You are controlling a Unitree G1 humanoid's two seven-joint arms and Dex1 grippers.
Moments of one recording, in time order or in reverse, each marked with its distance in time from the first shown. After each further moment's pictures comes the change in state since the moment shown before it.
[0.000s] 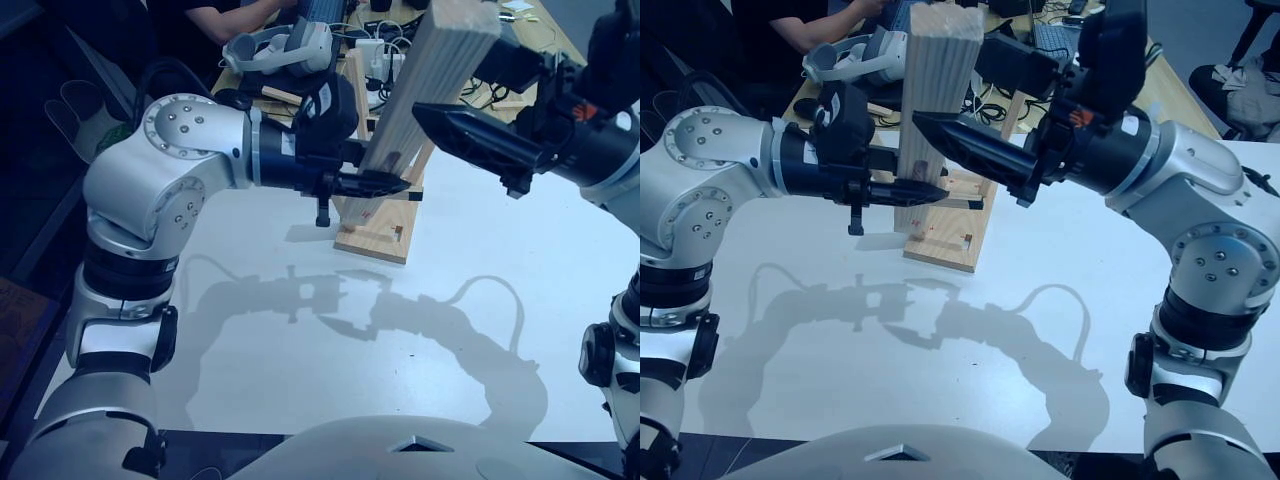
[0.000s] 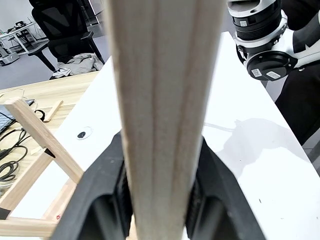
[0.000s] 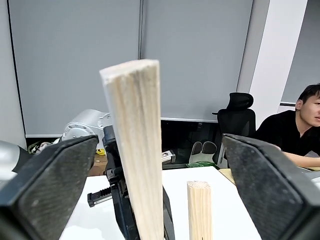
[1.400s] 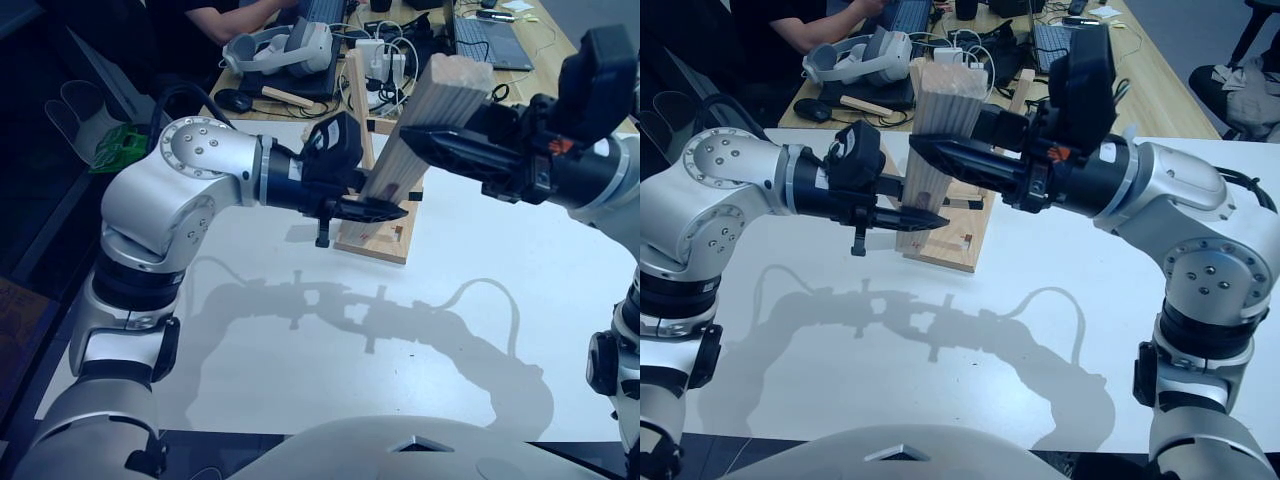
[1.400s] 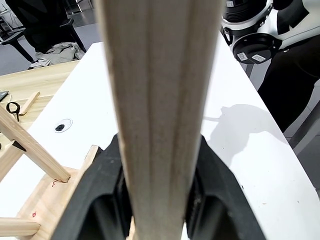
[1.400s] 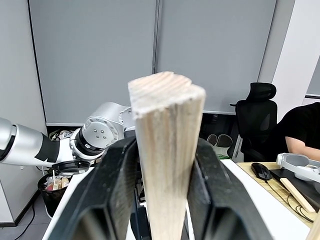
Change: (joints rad) left arm 0.050 -0.018 -0.024 -0.016 0.055 -0.025 -0.048; right arm 0.039 -0.025 0.047 -0.047 0.026 -0.015 0.010
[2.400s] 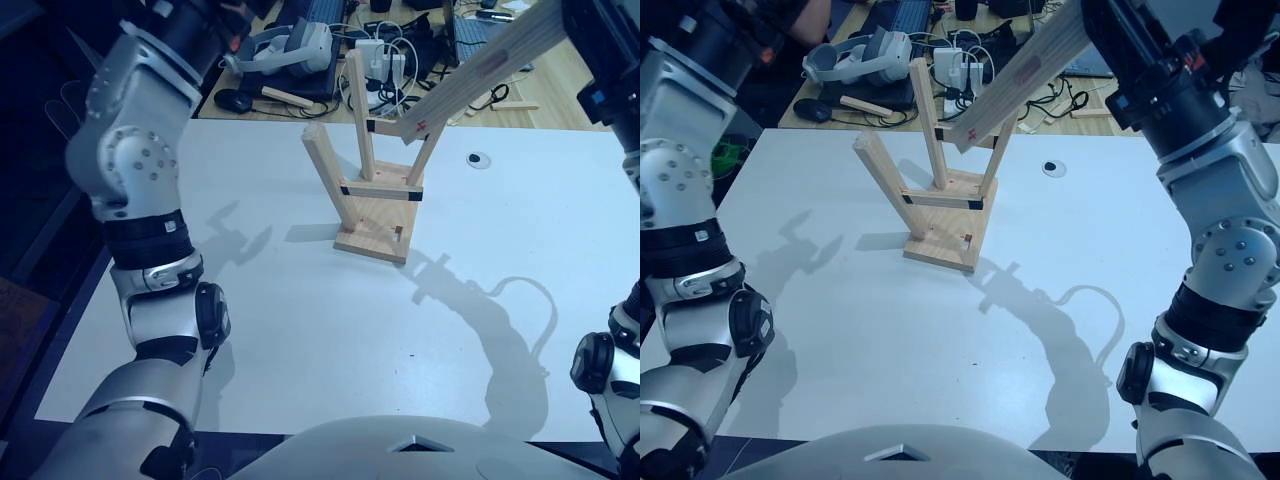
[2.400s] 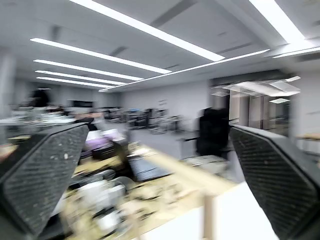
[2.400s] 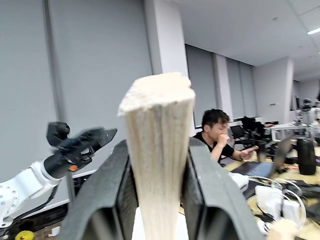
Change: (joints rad) left arm -0.104 -0.244 0.436 0.447 0.052 -0.308 0.679; right arm 0.042 0.076 -0.232 0.283 -0.070 -0.187 -0.191
